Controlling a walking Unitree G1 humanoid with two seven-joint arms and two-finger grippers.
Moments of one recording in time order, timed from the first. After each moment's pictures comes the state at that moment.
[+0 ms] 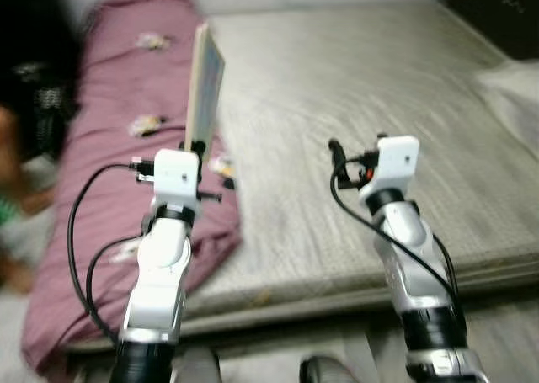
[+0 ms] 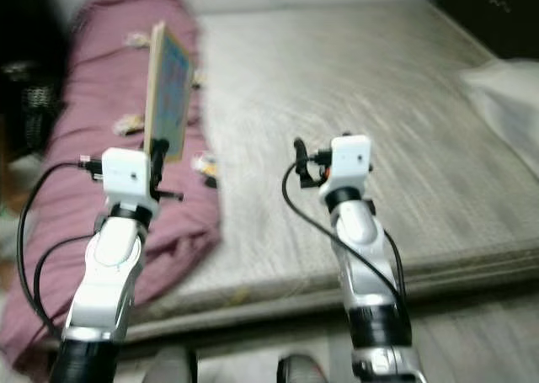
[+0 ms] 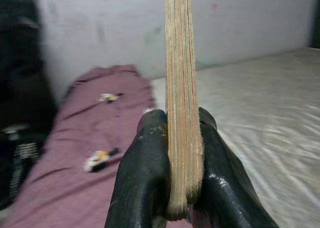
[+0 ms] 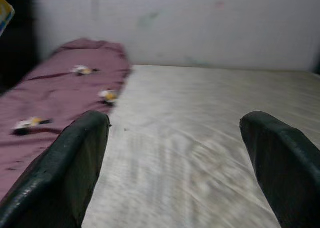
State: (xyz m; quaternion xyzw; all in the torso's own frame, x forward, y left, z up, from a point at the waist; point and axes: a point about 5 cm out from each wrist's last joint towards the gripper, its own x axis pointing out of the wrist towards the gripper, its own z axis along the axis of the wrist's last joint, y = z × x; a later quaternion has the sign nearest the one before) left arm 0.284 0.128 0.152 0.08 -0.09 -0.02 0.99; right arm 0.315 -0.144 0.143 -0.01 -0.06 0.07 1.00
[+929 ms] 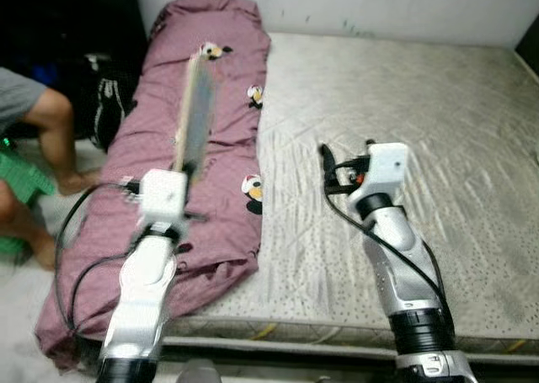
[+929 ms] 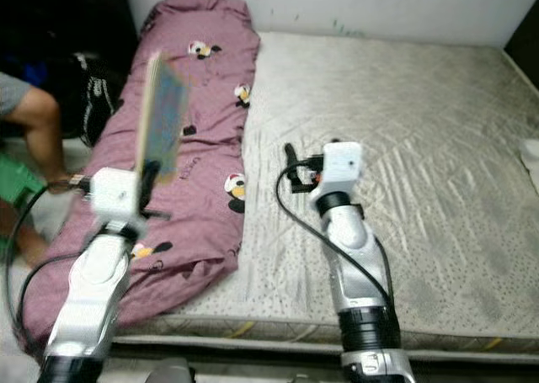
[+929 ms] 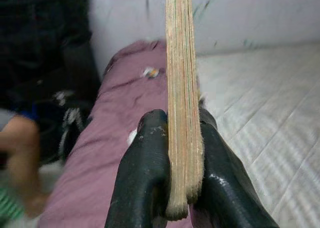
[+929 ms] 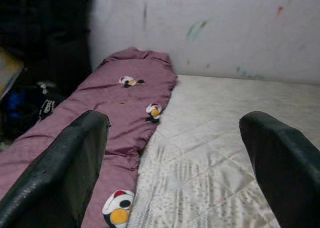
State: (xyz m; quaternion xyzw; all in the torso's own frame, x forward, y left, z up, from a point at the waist) left arm 0.265 0.160 0.108 0.07 -0.02 0.00 1.00; right arm 0.312 -0.137 0.135 0.02 -0.05 0.08 1.00
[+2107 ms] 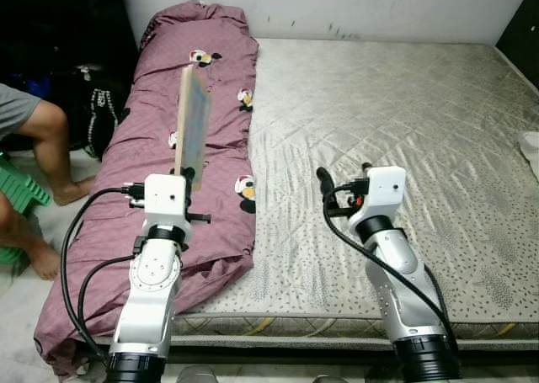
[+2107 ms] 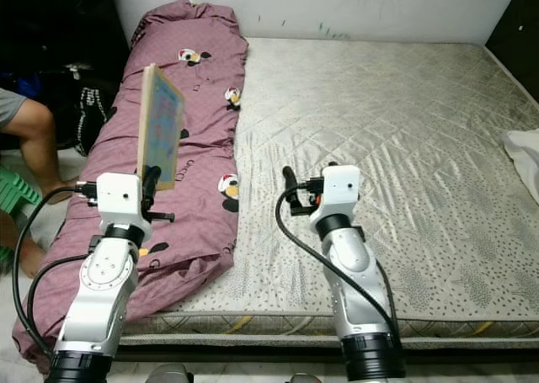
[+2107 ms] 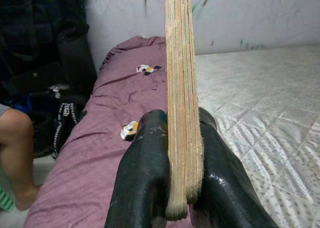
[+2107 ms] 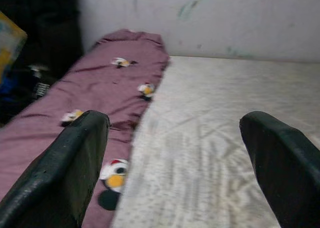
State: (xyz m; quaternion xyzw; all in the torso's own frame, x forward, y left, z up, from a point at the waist) left arm 0.275 0.148 0.114 0.06 -0.02 0.00 1.00; right arm 0.291 -0.139 0.113 0.02 -0.01 0.08 1.00
